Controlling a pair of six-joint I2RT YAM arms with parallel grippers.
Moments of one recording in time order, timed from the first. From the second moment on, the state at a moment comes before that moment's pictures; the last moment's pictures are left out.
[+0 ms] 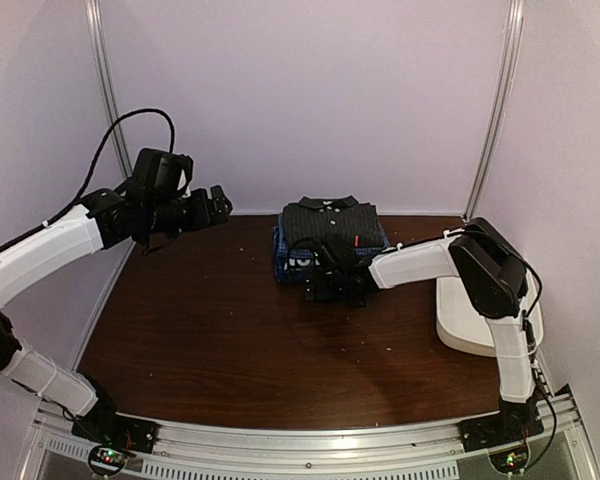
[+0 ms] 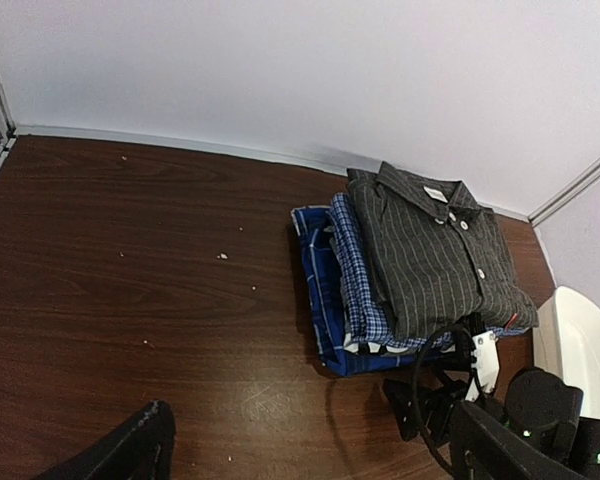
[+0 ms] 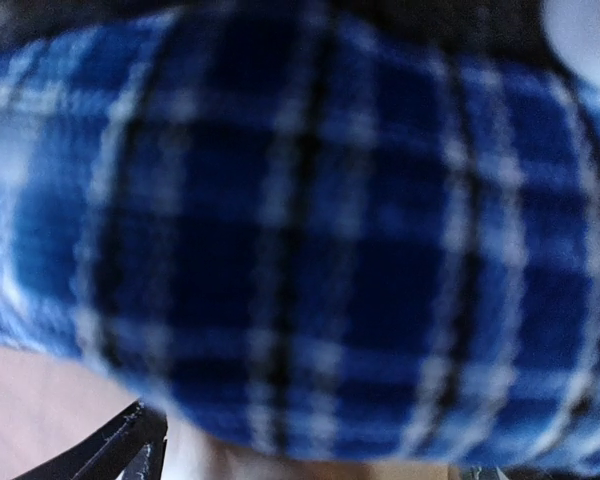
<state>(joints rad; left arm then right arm) -0.63 1.37 1.28 -0.47 -0.26 -0.59 0.79 2.17 1.44 -0.16 0.32 0.57</state>
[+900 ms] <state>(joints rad) -0.61 1.35 1.25 -0.46 -0.24 -0.58 0.64 2.46 1.96 -0.33 0.19 0.44</state>
